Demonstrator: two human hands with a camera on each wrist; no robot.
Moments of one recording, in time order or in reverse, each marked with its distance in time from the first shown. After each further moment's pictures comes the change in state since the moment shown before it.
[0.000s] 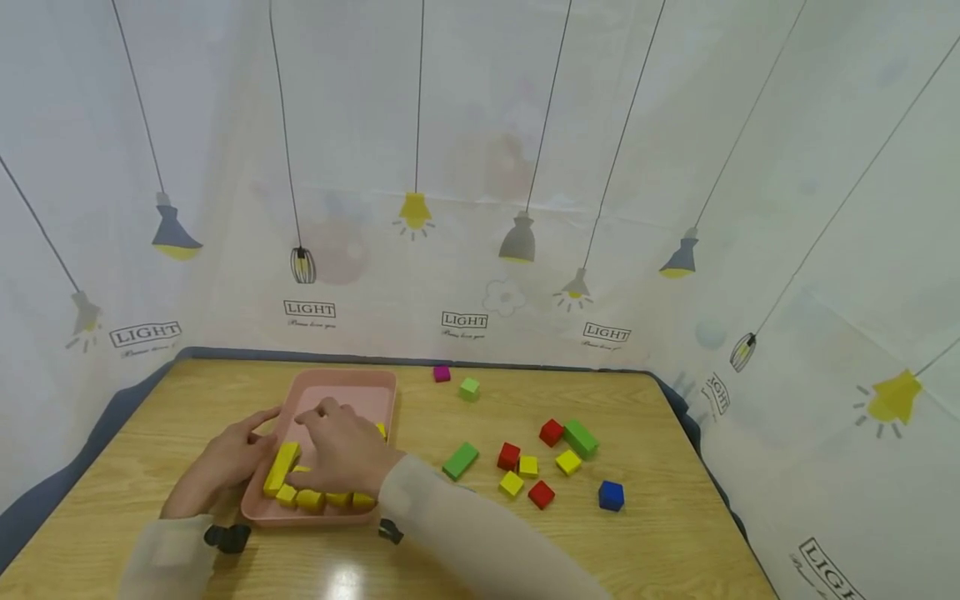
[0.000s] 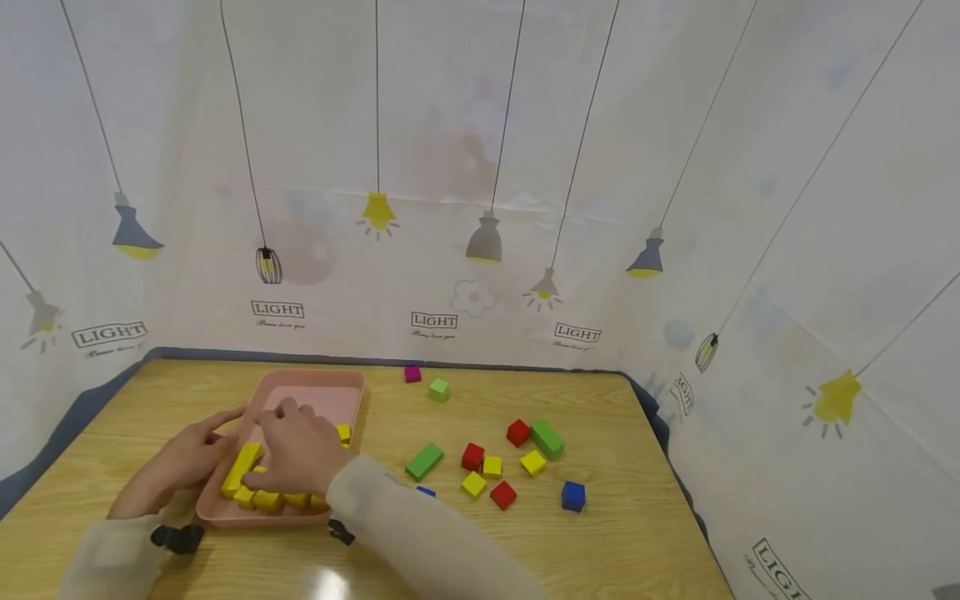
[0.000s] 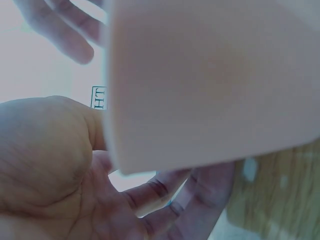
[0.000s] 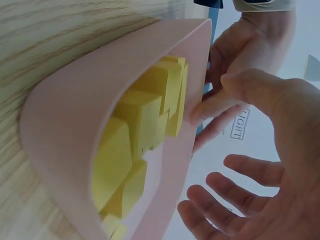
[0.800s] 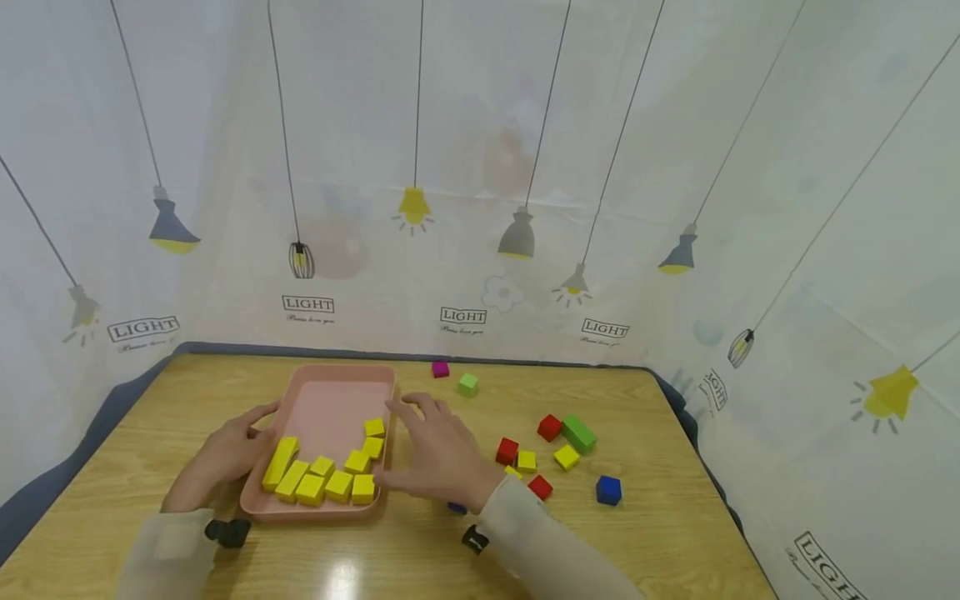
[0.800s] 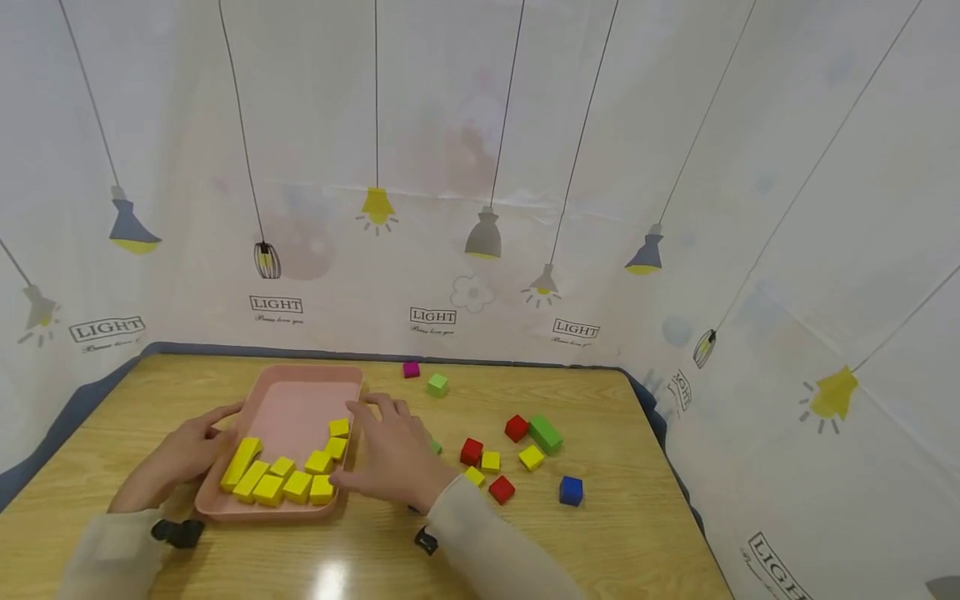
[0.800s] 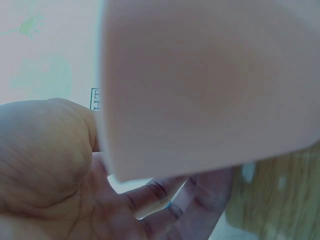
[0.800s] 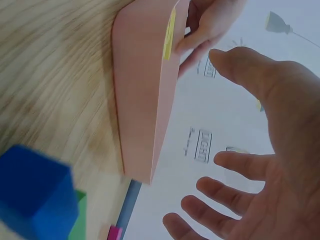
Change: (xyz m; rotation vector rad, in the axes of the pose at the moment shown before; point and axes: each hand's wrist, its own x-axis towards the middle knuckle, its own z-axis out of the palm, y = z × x) left_hand -0.001 0.006 0.004 0.048 0.028 -0.028; right_hand -0.094 0.078 -0.017 0.165 0.081 0.170
